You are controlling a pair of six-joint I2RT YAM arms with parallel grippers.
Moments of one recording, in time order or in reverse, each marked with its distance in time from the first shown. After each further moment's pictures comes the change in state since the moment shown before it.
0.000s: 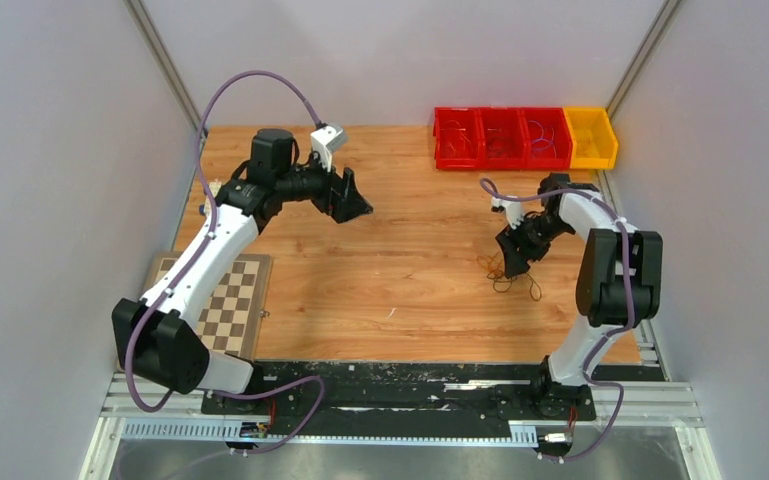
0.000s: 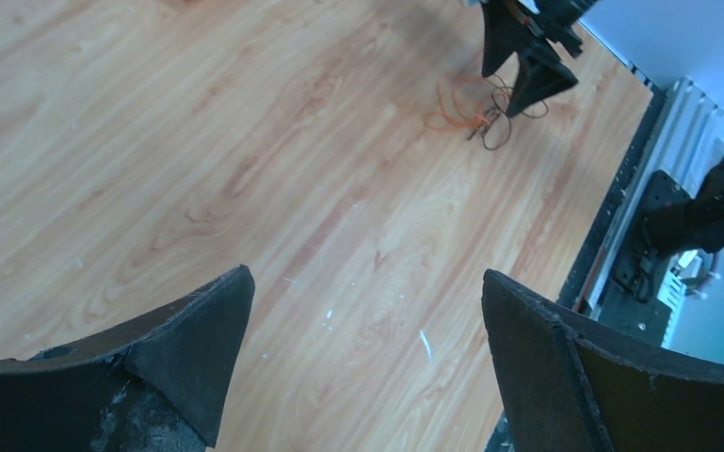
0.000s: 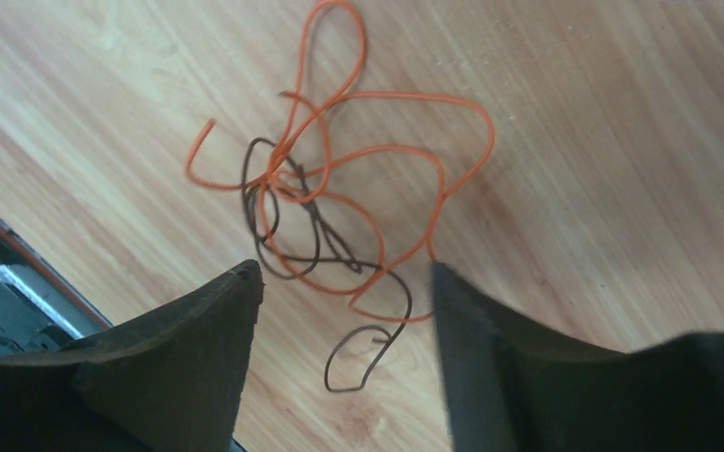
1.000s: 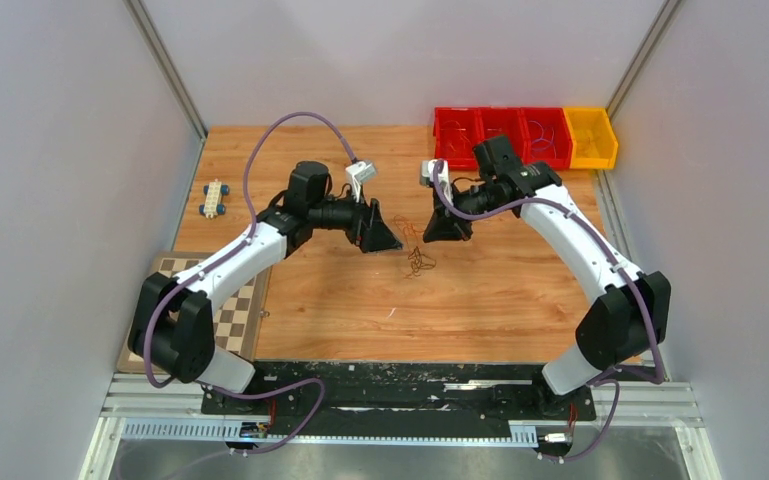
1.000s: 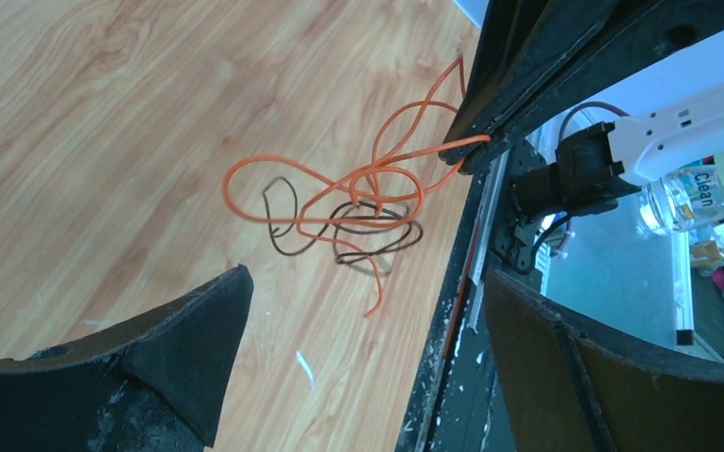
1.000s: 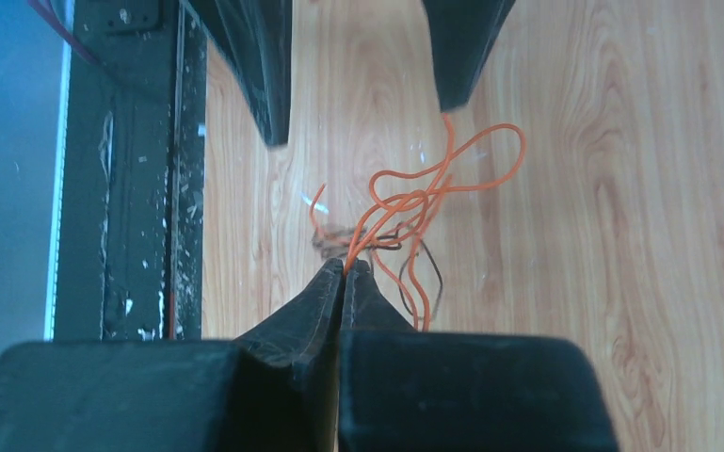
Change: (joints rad) left arm -0.136 0.071 -0.272 0.332 0.176 -0.243; right arm 0.470 -0.198 0.229 0.038 -0.448 0.065
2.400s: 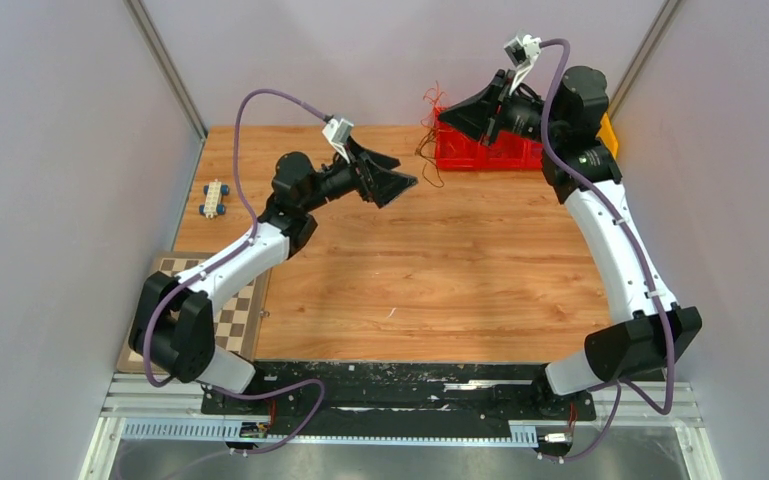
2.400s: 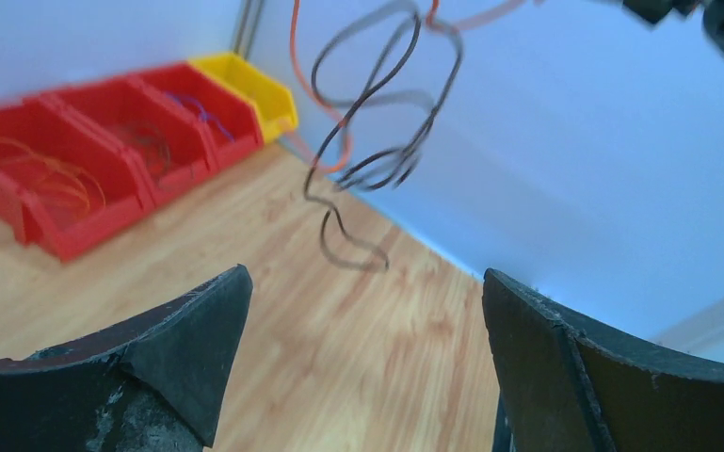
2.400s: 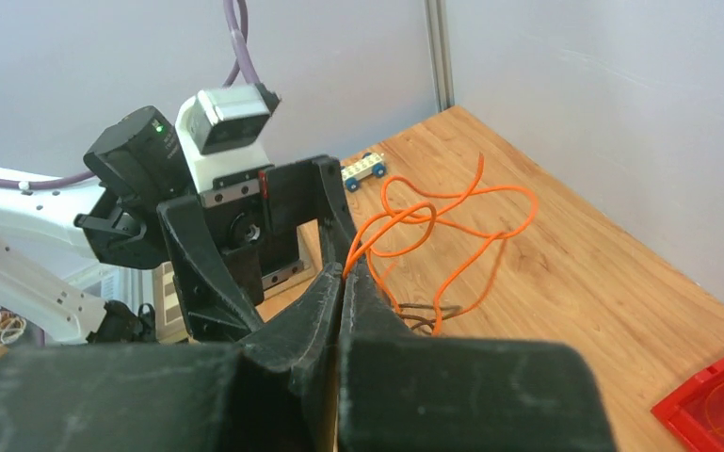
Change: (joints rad) left arm -0.024 -0.010 -0.035 0.702 -0.232 -0.318; right arm -0.174 -0.079 0.228 0.846 -0.005 1.087
